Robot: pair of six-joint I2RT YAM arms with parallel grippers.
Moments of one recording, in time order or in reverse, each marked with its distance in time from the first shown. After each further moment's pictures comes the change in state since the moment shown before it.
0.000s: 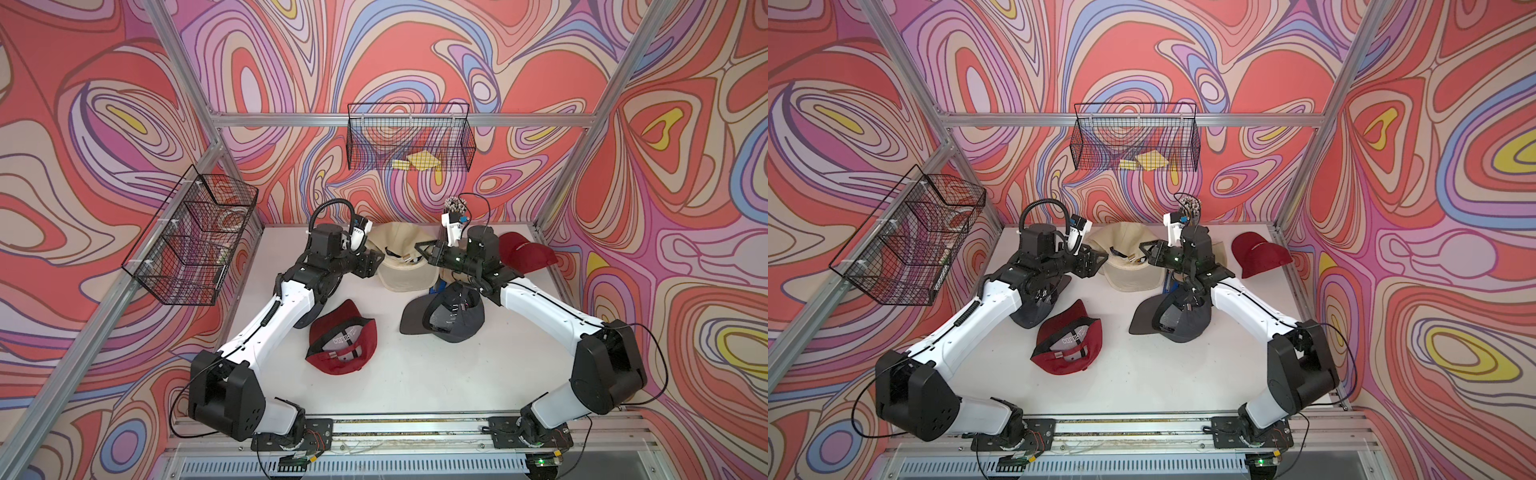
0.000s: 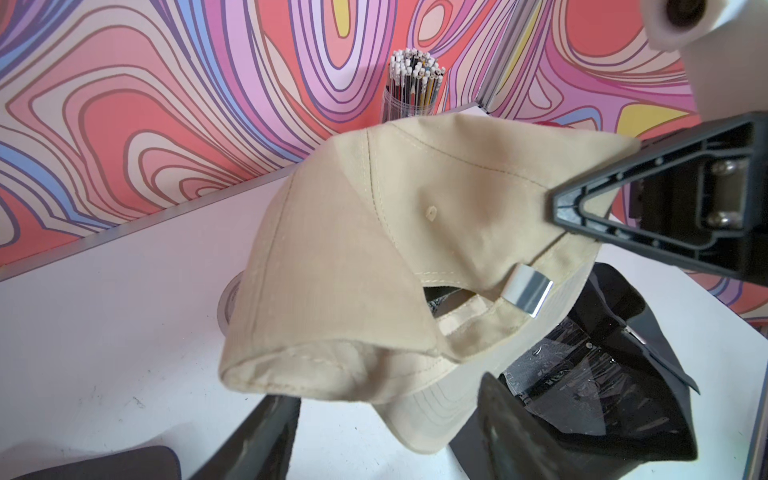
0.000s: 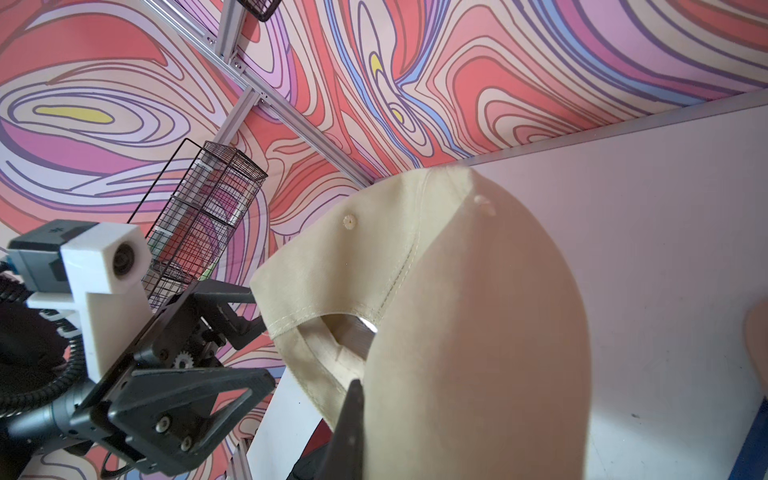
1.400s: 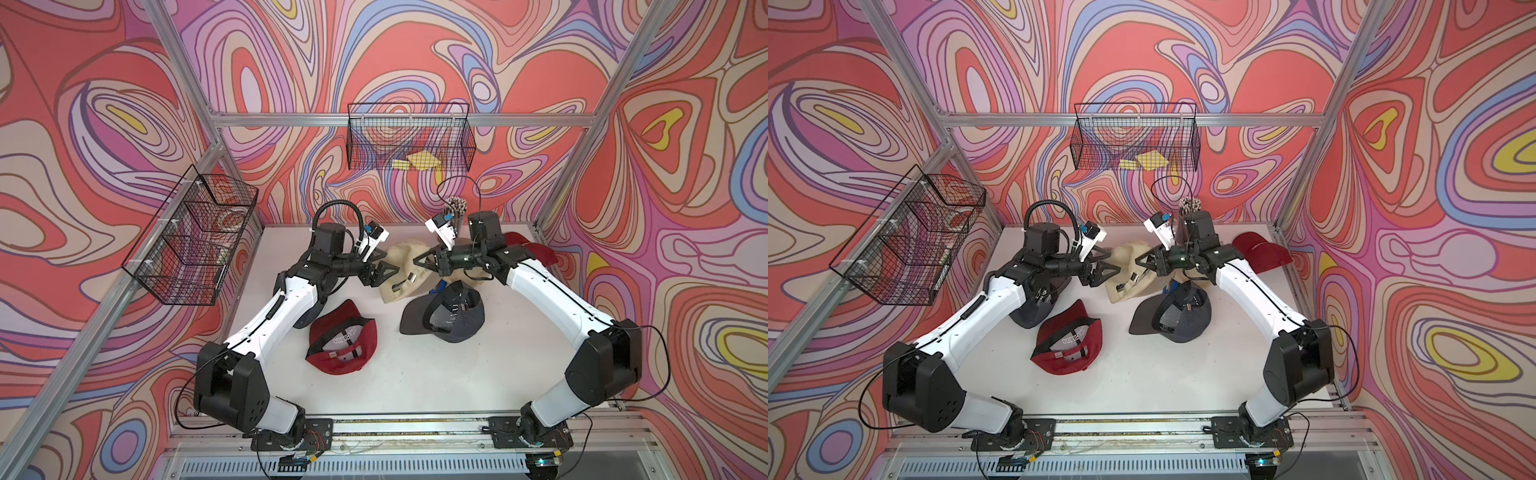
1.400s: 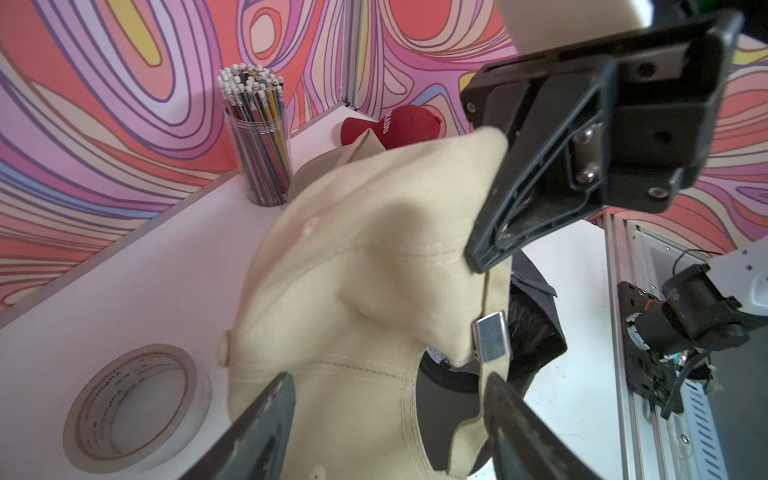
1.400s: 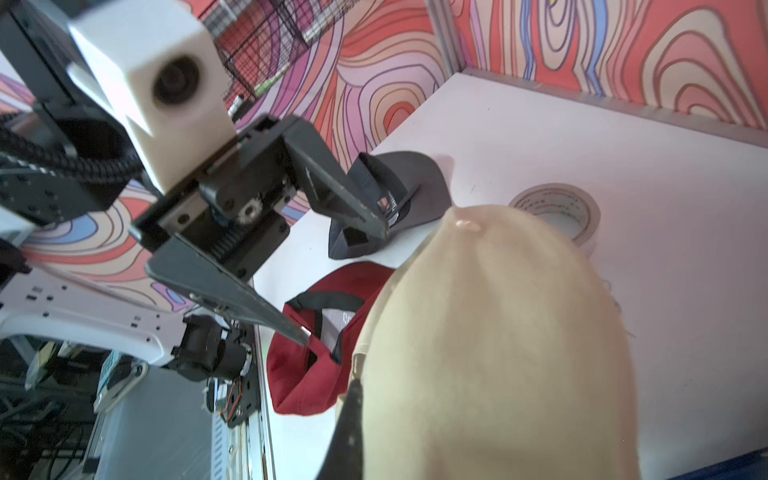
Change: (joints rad) left arm 0.001 0.039 0.017 0.000 0.411 0.212; right arm -0.050 0.048 0.266 -0.624 -0.414 -0.682
